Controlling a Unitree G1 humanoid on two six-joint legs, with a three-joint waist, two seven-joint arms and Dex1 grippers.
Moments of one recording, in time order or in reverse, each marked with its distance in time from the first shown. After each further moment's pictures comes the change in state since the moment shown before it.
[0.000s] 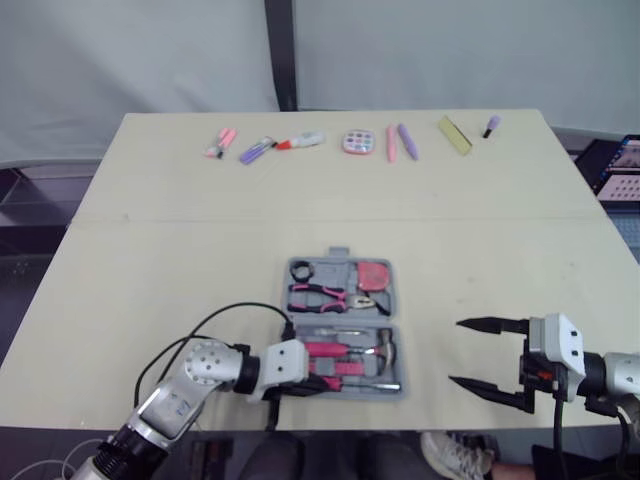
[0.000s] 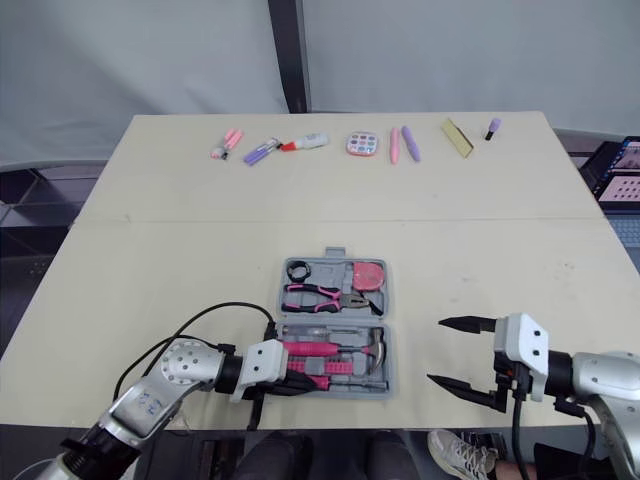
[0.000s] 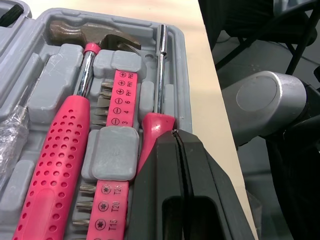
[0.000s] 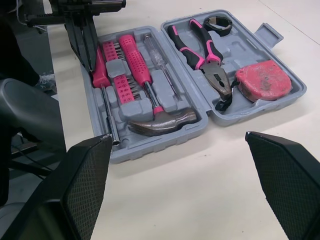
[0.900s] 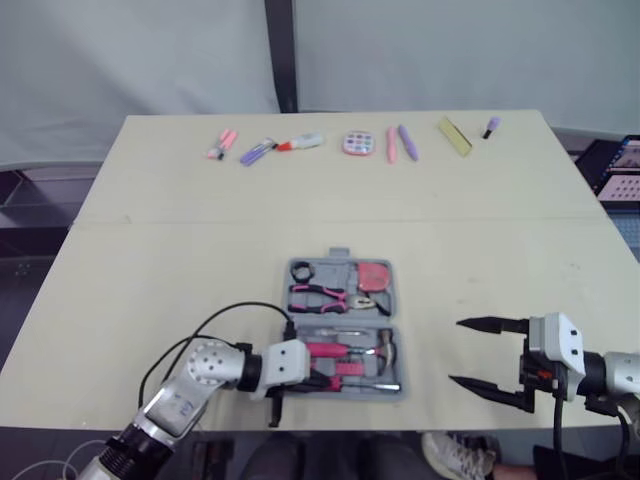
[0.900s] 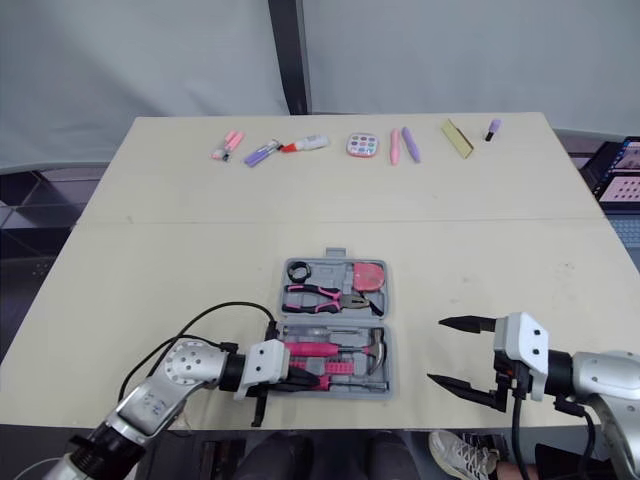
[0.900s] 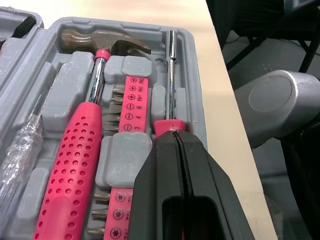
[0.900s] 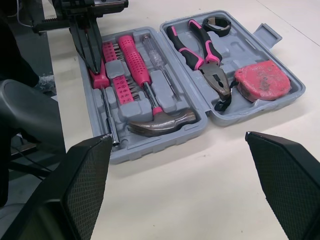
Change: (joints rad) left arm -0.002 -0.028 -0.008 0.055 0.035 -0.078 0.023; right arm 0.001 0.000 -0.009 0.000 0.000 0.008 0.000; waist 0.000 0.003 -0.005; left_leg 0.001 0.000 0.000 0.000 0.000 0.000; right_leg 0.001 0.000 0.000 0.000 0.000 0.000
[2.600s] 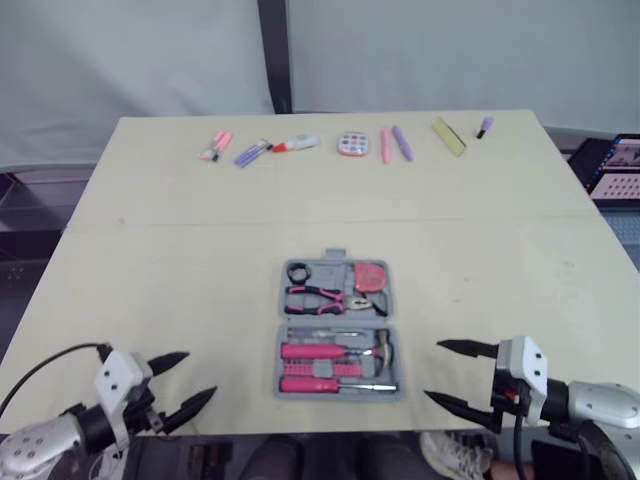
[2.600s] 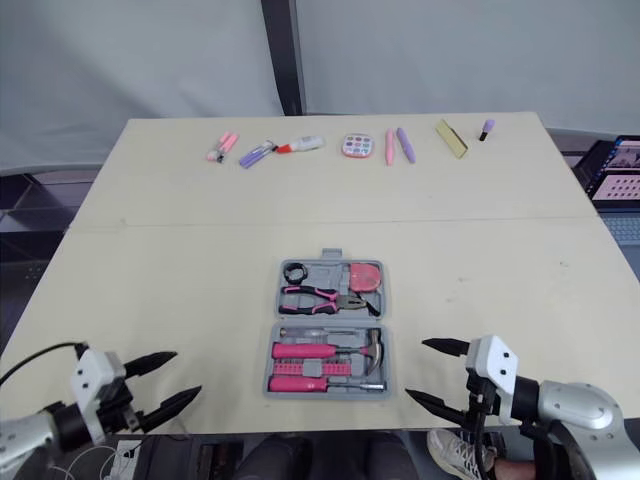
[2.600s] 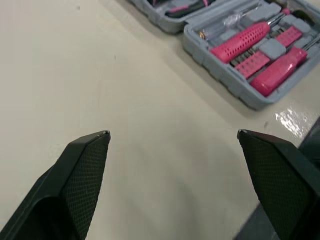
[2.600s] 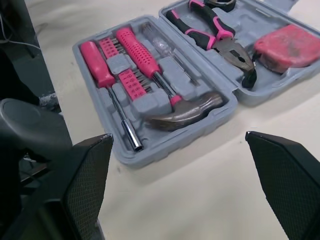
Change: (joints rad) left arm 0.698 0.016 0.838 -0.209 -0.325 0.078 0.083; right arm 0.090 0.118 0.119 -0.039 -0.053 0.007 -0.143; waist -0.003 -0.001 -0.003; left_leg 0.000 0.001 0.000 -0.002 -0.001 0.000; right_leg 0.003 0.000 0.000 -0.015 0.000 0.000
